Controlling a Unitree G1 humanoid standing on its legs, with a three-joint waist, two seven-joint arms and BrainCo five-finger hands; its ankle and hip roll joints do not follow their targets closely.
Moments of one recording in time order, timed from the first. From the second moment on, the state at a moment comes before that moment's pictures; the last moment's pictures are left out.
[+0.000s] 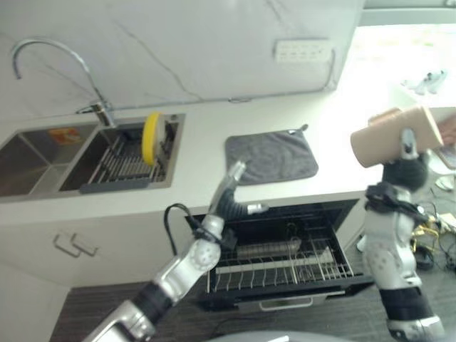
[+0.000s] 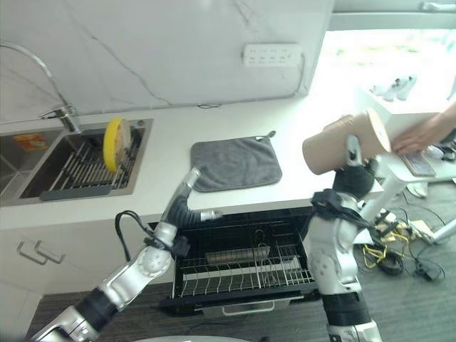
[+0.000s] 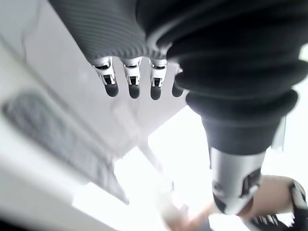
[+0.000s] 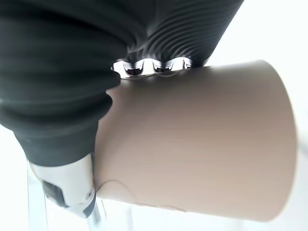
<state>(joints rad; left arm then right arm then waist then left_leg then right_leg) -0.16 0.48 -0.61 0.06 0.16 -0.28 0.25 -0.09 -0.36 -0.05 -0.17 0.86 -0.39 -0.48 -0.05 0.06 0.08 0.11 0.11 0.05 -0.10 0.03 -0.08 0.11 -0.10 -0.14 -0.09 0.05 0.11</state>
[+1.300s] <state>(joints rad) -0.17 0.47 -0.82 0.43 0.47 -0.18 -0.21 -0.06 -0.32 0.24 0.53 0.70 -0.18 -0.12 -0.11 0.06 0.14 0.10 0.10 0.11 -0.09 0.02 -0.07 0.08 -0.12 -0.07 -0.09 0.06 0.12</state>
